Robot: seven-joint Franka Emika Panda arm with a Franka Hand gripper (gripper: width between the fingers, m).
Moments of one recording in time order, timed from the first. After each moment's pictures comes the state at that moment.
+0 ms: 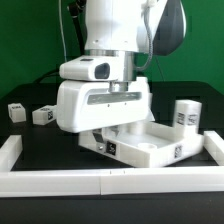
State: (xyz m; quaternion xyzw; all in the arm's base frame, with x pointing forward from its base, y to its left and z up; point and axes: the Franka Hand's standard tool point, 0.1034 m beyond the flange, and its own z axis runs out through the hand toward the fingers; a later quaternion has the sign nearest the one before) arm 0.570 -0.051 0.024 0.87 0.48 0.06 0.08
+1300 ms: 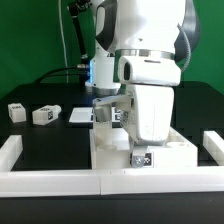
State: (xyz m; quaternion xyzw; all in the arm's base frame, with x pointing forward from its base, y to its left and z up) arm 0.634 0.001 0.026 0.68 0.72 0.05 0.12
